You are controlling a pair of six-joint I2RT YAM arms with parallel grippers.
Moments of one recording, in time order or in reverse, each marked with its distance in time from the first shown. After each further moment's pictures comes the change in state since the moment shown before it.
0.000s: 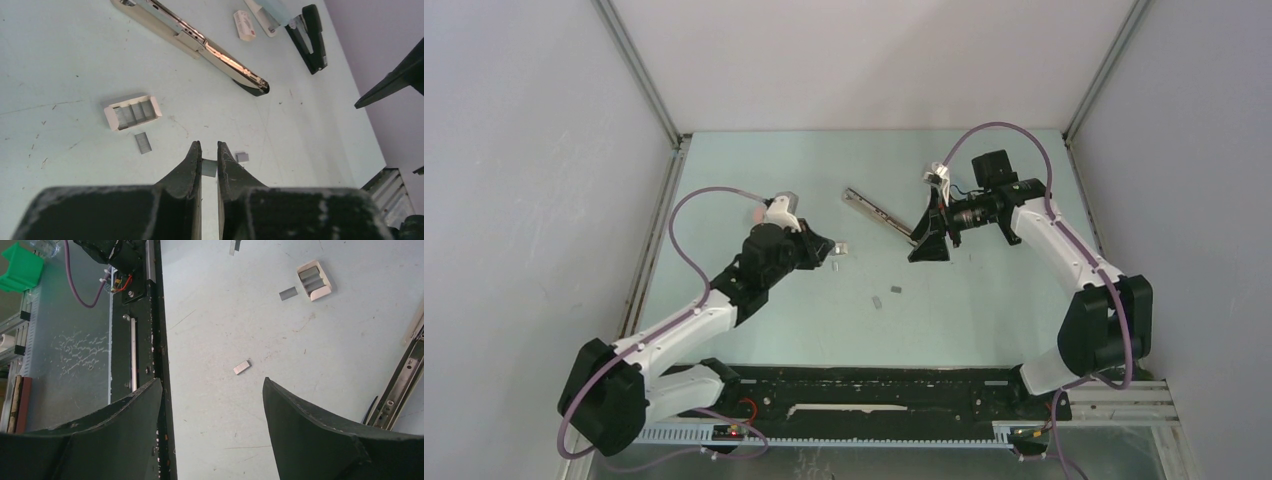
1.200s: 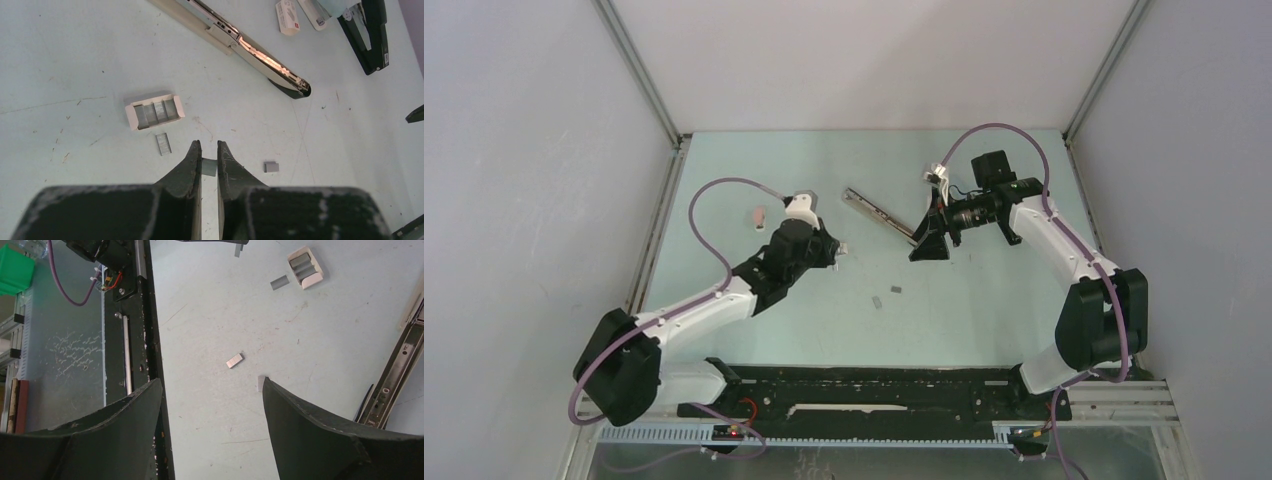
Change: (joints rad) left arm -0.110 0.153 0.105 -0.087 -0.236 0.041; right arm -0.012 0.032 0.000 0.002 0.030 0.003
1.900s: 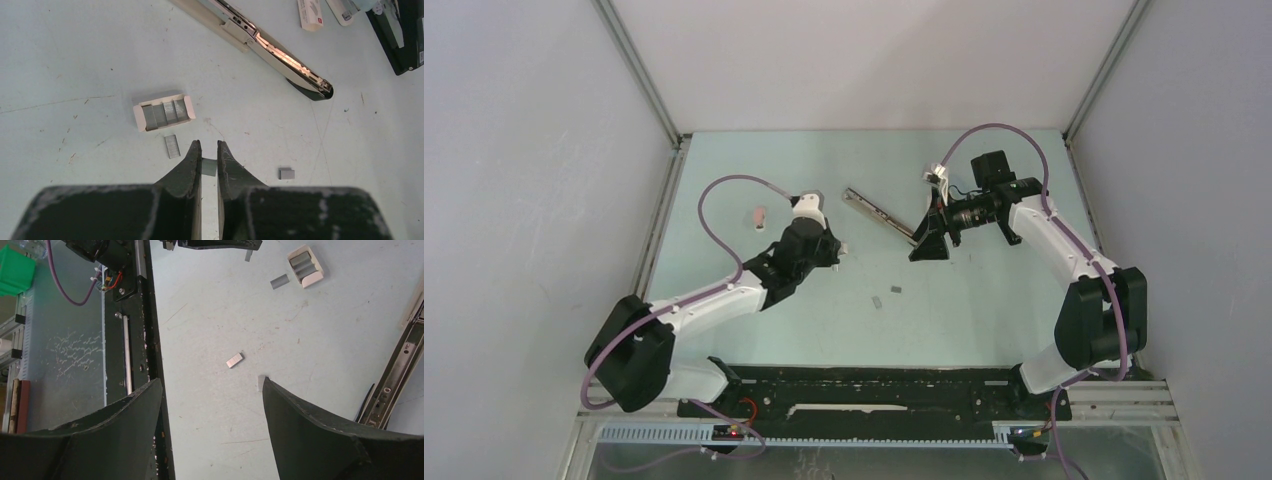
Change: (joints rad) left arm -0.019 0.087 0.042 -0.007 -0.061 0.009; right arm 0.000 0.006 0.000 0.000 -0.001 0.001
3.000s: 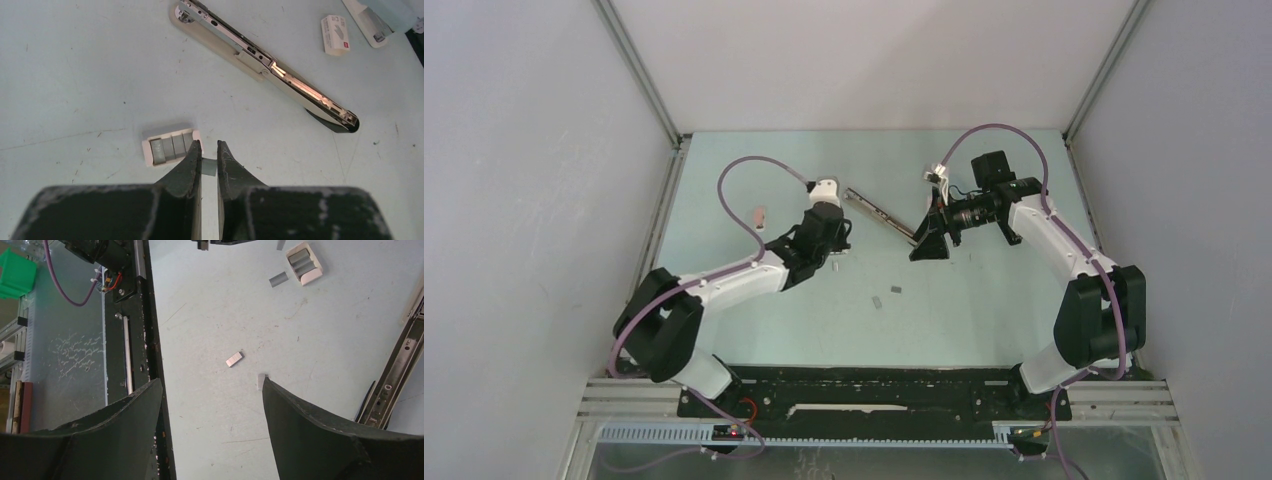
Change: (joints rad) left arm -0.016 0.165 0.156 -0.021 -0.119 0.059; right arm -0.006 0.009 0.000 0.000 0.000 0.007
